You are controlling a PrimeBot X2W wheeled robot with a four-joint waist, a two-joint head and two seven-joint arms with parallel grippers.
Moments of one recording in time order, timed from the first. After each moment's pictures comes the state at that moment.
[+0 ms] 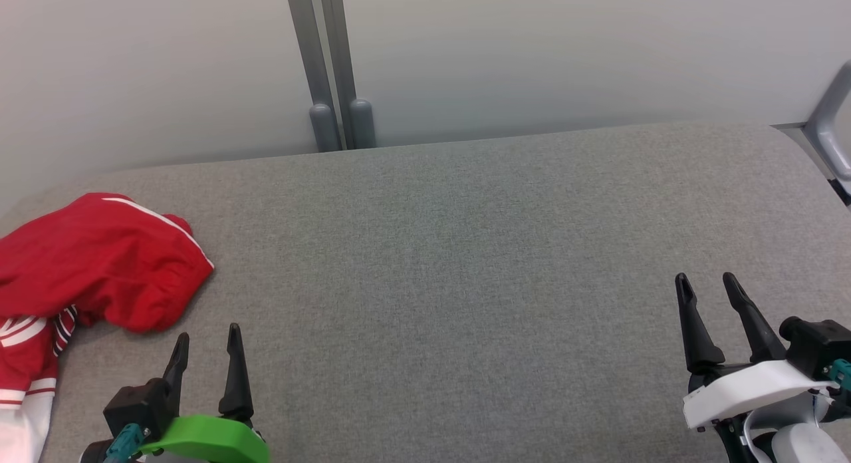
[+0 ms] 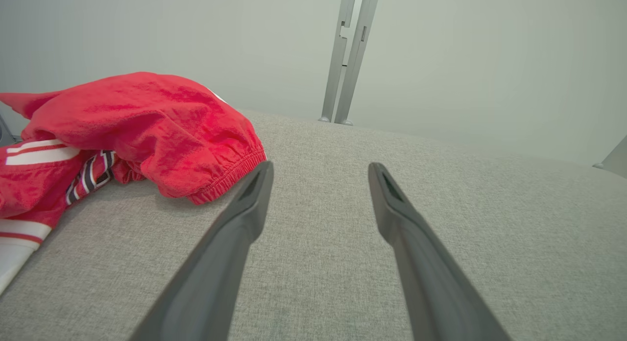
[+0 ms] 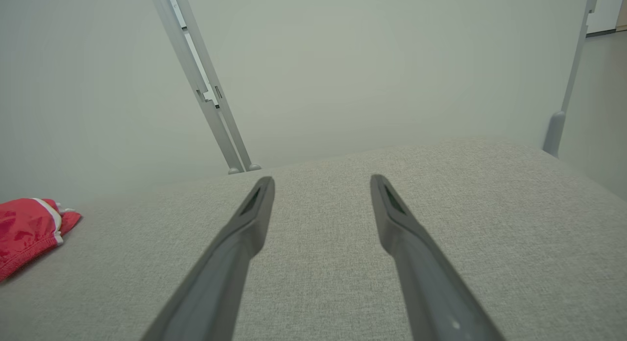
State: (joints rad) left arm 0.01 0.10 -0.07 0.24 -0.35 0.00 -0.20; right arm 0.00 -0.20 0.04 0.13 0.41 0.13 -0.20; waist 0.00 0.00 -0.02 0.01
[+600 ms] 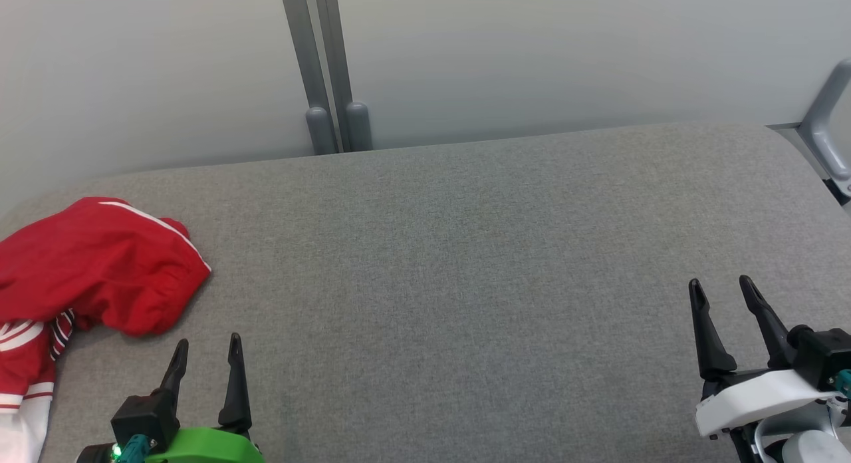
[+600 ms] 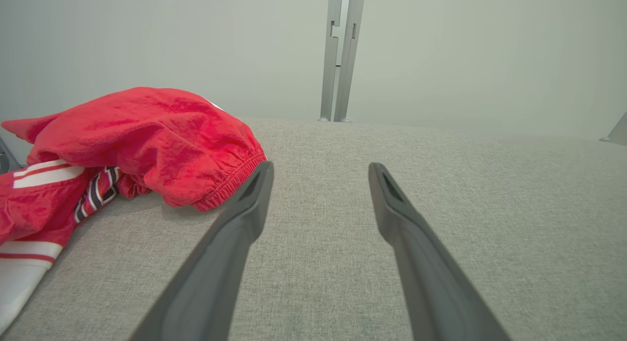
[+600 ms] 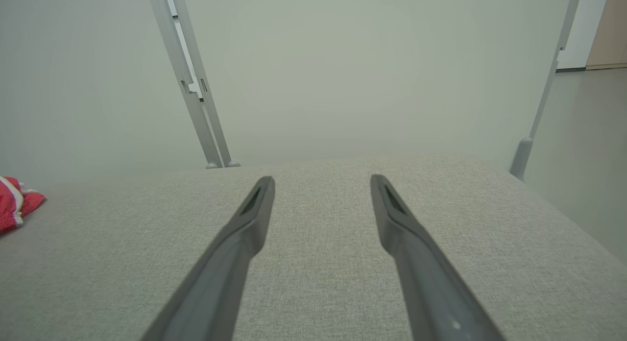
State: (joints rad) left arm 0.02 0.09 -0.03 0.27 -0.23 -0.04 -0.23; right arm 0.02 -0.21 0.01 0.14 0.30 0.13 -0.23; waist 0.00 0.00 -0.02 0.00
